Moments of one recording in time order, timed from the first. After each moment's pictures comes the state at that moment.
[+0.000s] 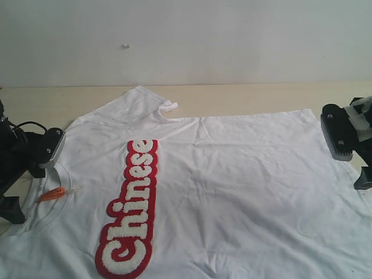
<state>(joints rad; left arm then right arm) -0.08 2.01 -1.16 -0.08 0.83 1.57 -0.15 1.71 -0.99 0.01 0.73 -1.53</state>
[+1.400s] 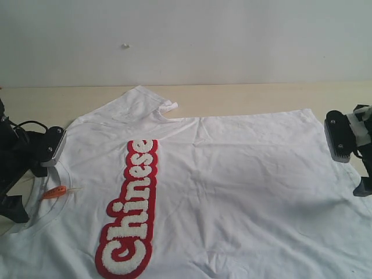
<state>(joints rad) -0.08 2.01 -1.16 -0.11 0.81 1.57 -0.23 1.85 -1.02 0.07 0.57 -1.60</state>
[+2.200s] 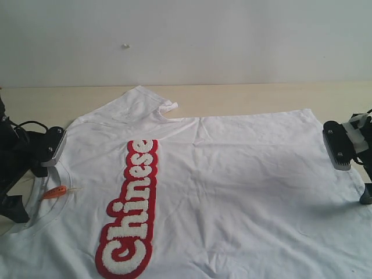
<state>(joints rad) -0.08 2.01 -1.16 -0.11 0.82 1.57 -0.23 1.95 -1.07 -0.05 0.63 -1.56</state>
